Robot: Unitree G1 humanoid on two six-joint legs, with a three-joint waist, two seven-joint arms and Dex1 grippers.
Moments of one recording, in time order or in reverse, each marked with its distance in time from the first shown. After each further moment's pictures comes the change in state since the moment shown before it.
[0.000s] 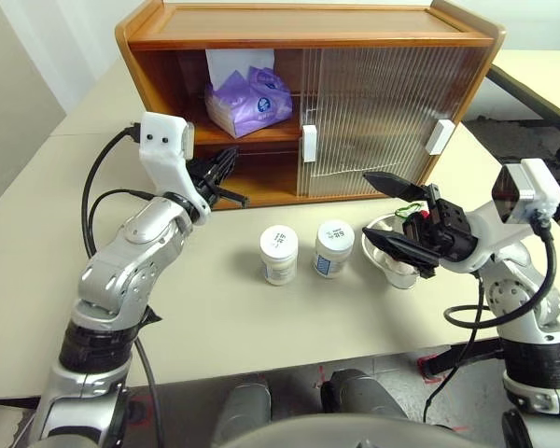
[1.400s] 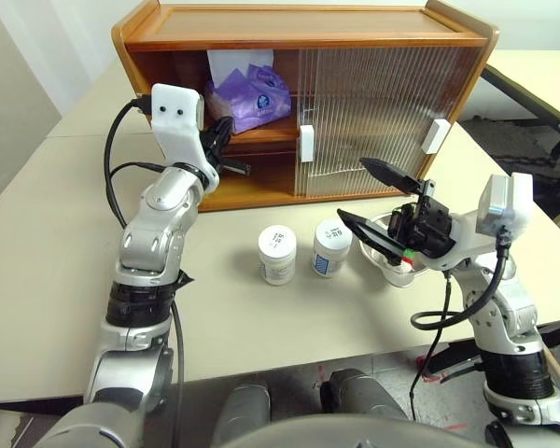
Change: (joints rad) left arm -0.197 -0.153 0.043 0.248 0.322 -0.073 -0.095; right arm 0.024 0.074 0.079 -0.036 -0.223 -0.235 -0.189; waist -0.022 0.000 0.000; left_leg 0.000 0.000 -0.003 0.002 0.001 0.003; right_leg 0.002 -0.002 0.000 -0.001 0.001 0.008
